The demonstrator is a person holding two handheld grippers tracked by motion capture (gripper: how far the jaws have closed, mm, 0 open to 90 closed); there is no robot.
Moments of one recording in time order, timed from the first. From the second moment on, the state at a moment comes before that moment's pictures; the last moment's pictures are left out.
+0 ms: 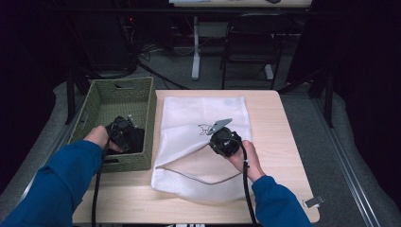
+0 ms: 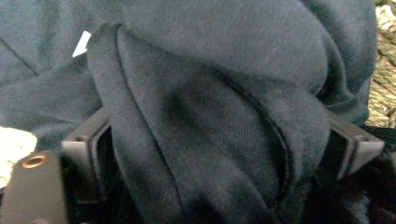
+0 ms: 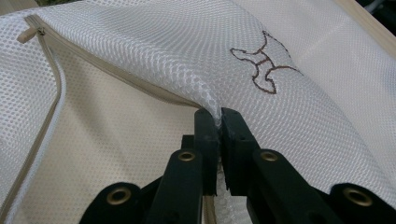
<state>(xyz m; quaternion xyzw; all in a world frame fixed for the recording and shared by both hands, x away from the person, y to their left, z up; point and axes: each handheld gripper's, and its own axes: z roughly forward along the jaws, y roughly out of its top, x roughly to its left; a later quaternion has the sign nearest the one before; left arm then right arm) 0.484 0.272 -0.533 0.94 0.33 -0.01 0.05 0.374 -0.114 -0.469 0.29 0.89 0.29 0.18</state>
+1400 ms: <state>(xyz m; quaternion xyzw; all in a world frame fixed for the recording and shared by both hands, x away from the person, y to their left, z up) 0.458 0.302 -0.451 0.92 0.35 0.05 0.16 0.372 -0.116 -0.466 0.29 0.89 0.30 0.19</state>
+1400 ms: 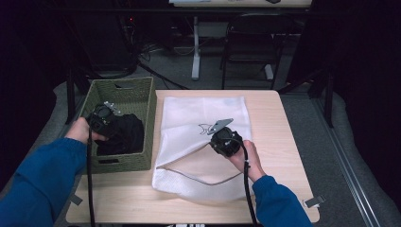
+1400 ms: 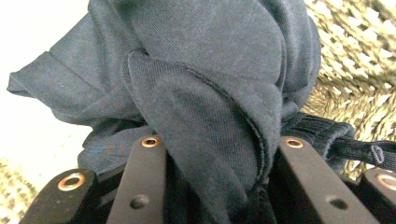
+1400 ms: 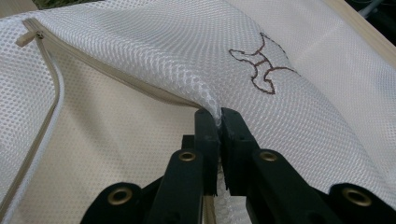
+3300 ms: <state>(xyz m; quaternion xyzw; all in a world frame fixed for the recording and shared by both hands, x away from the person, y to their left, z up) 0.425 0.296 -0.306 0.93 0.32 0.12 0.15 0.372 -0.116 -0.465 0.28 0.89 0.30 0.19</state>
